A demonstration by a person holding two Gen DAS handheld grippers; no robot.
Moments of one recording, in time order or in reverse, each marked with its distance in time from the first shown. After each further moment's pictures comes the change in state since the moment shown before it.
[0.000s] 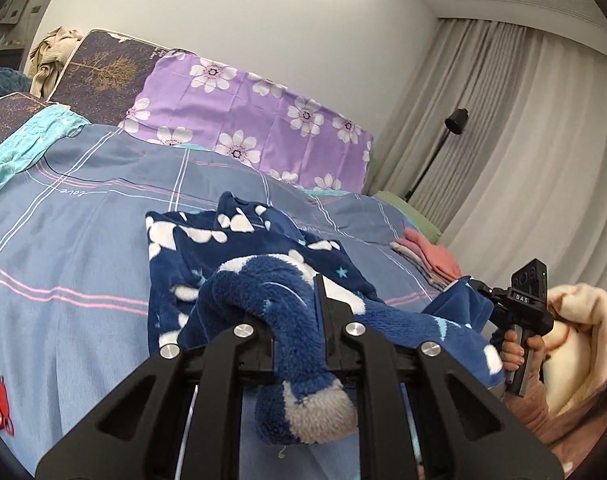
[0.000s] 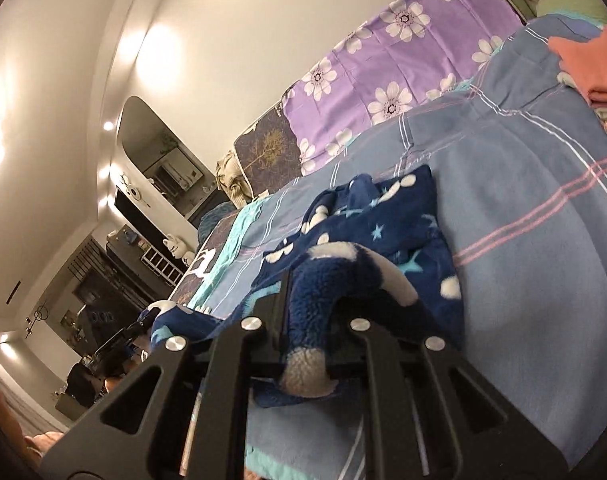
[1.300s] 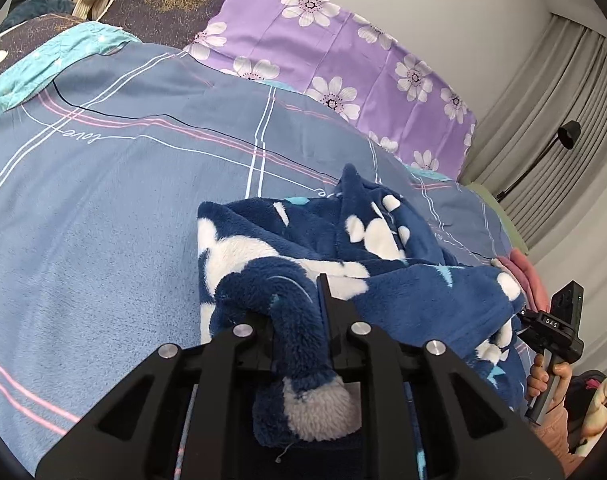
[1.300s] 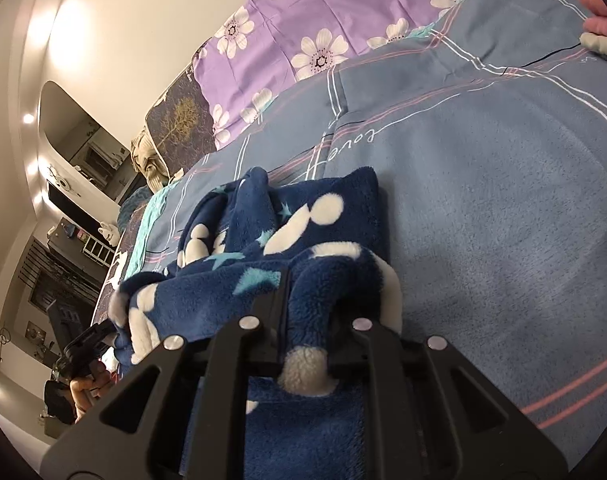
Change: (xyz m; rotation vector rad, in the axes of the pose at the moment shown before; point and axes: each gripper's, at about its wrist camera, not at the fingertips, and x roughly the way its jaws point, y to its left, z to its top) left arm 0.193 0.141 0.044 -0.194 0.185 0.224; right arm 0.190 -0.112 0.074 0.078 0.179 -0.237
